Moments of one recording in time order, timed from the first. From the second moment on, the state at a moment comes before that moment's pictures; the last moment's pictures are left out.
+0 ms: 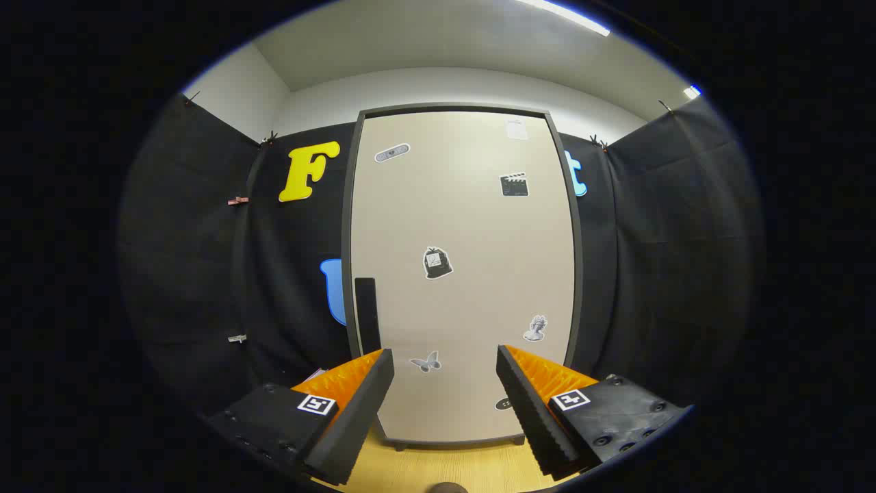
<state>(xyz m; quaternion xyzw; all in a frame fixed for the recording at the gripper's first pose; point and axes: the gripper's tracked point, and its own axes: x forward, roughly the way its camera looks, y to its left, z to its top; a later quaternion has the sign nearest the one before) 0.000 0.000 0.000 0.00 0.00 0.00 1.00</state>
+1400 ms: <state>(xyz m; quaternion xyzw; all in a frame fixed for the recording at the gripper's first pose) 0.069 0.094 -0.023 0.02 0.03 0.05 1.00</state>
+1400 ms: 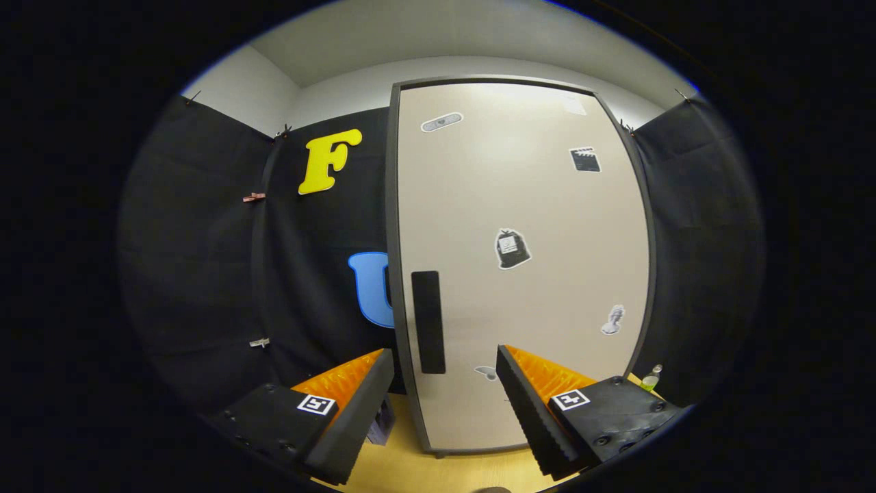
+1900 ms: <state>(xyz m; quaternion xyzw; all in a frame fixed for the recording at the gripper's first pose) 0.143 0.107 -0.038 0.02 0.03 0.03 1.00</state>
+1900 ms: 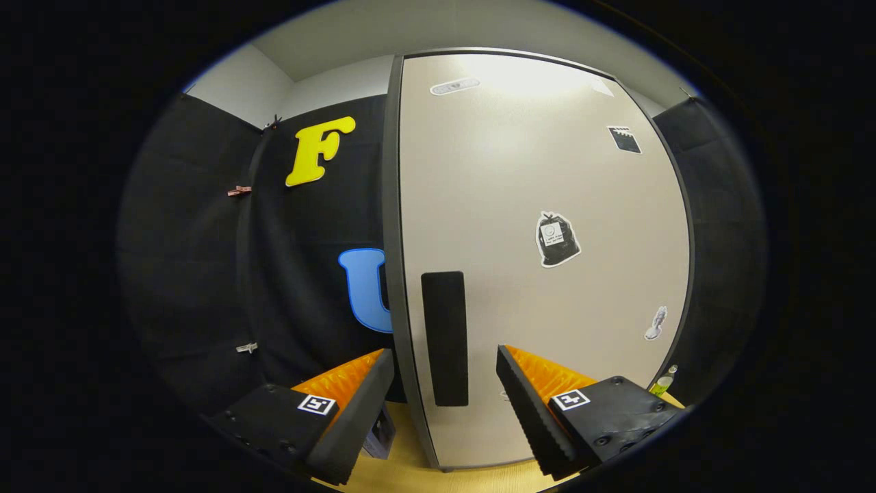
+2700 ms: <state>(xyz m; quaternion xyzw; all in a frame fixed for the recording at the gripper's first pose) 0.171 0.104 -0.055 0.00 0.05 0.00 1.00</state>
